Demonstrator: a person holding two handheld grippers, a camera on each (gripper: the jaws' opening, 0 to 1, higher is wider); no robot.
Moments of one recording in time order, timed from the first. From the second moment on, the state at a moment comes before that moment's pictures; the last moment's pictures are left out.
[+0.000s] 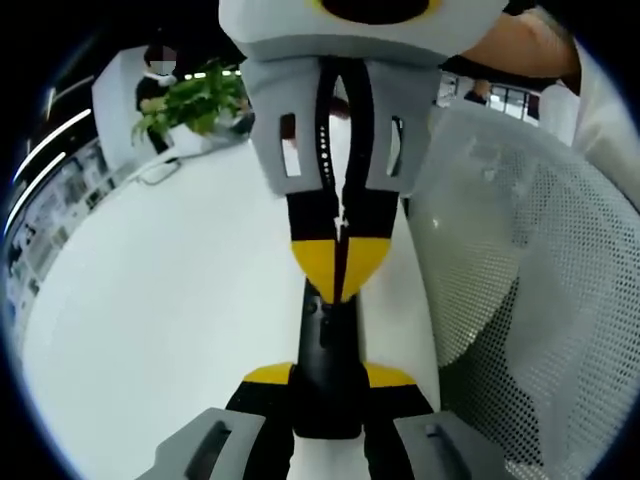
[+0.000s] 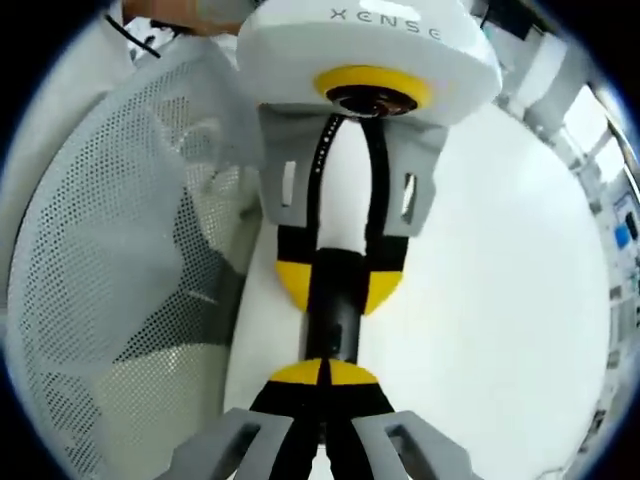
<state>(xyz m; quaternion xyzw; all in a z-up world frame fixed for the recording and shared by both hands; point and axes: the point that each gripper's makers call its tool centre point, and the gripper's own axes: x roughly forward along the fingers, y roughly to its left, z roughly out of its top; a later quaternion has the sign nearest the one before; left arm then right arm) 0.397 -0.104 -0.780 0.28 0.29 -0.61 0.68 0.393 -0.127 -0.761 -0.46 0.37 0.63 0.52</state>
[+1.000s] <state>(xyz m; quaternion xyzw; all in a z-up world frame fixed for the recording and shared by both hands) 0.395 -0.106 -0.780 0.27 0.29 -0.61 0.69 0.393 -0.119 -0.773 -0.47 0.37 0.63 0.50</state>
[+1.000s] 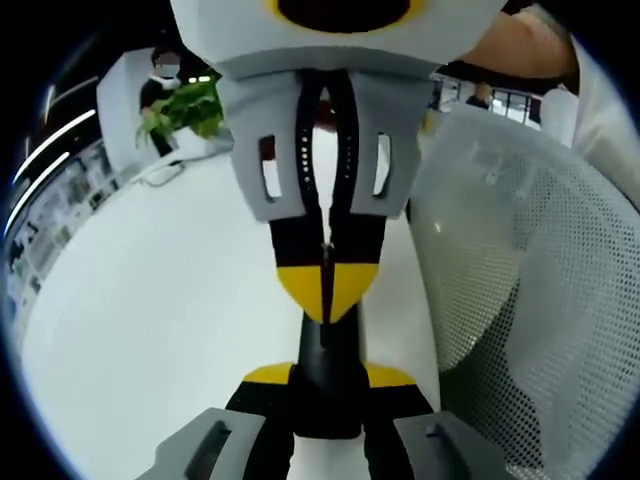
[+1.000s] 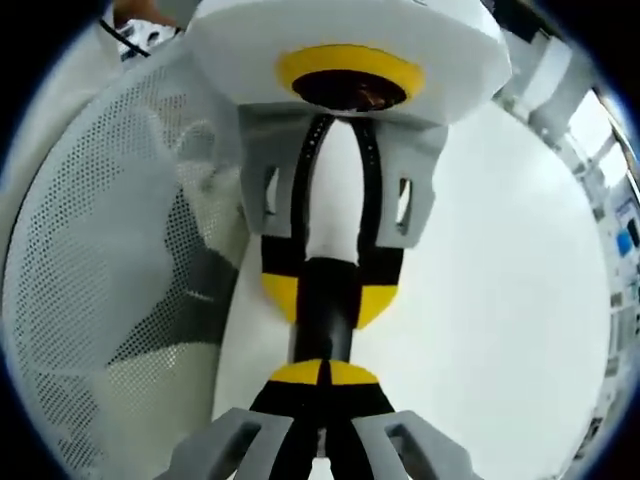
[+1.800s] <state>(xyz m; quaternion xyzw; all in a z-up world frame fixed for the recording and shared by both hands) 0.395 -0.106 -0.780 0.27 0.28 -0.61 0.69 0.393 -0.119 -0.776 -0.49 0.37 0.62 0.48</state>
